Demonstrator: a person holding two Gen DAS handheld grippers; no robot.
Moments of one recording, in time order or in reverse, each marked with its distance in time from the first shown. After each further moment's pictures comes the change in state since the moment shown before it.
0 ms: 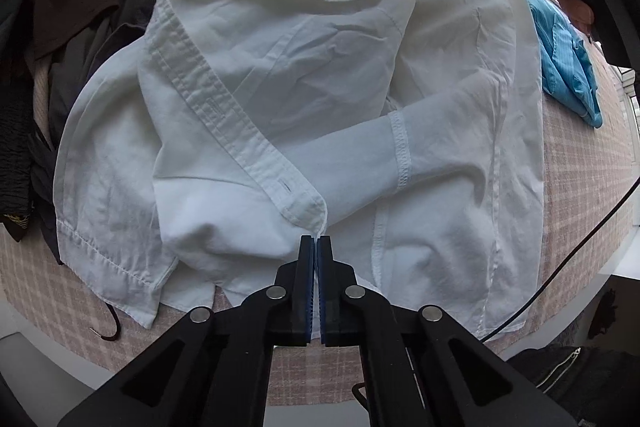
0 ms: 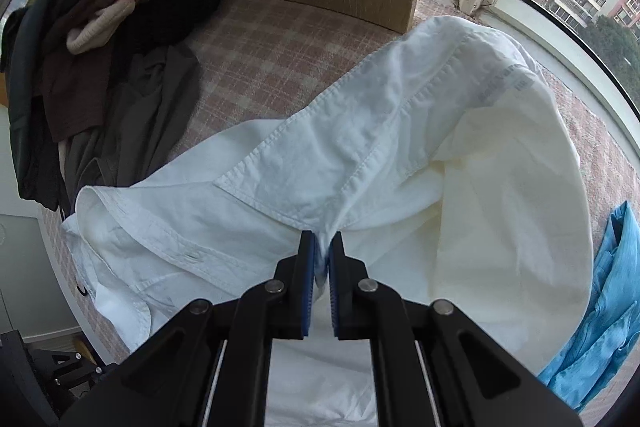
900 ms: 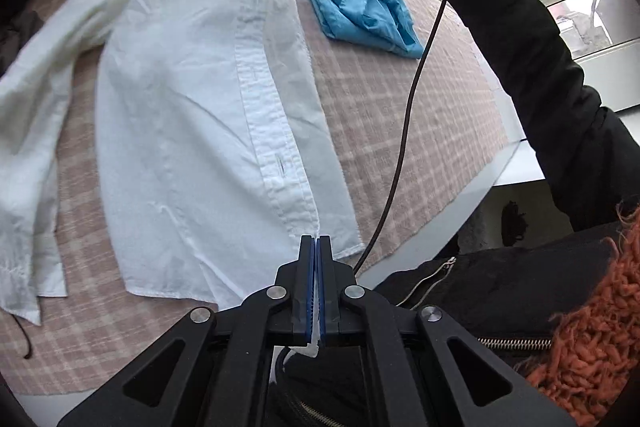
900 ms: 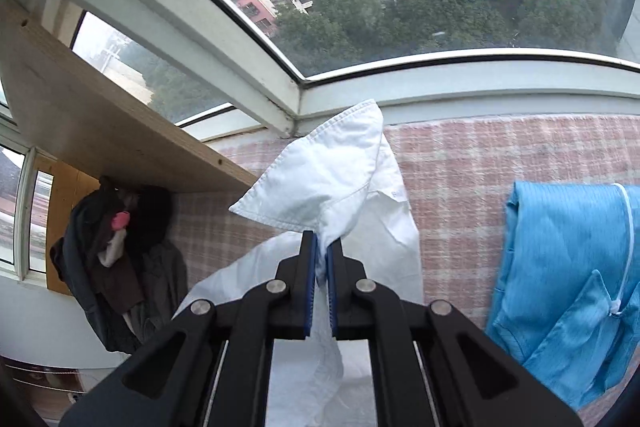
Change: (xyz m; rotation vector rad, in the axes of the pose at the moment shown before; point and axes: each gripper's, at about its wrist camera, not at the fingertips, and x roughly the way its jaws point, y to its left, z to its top) left arm -0.049 -0.105 -0.048 0.280 0.063 -0.529; right arm -0.097 -0.194 -0.009 0.500 -0.280 0.133
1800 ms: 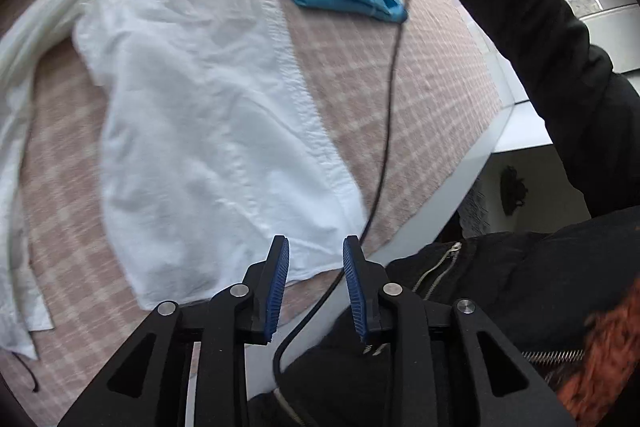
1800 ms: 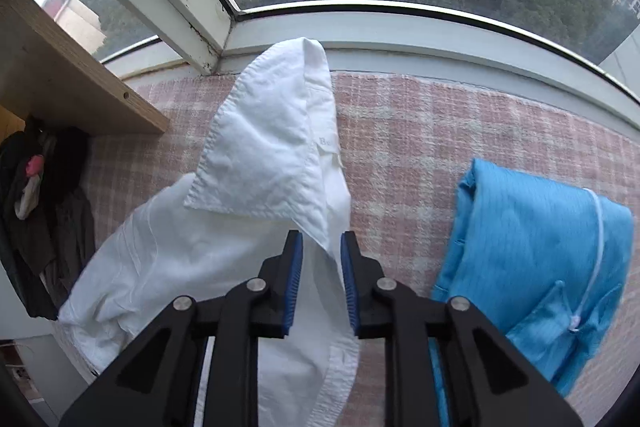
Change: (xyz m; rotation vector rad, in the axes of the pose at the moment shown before) left arm 0.003 0.019 0.000 0.071 0.048 0.080; right arm 0.028 -0.017 -0.009 -0.146 0.130 -0.311
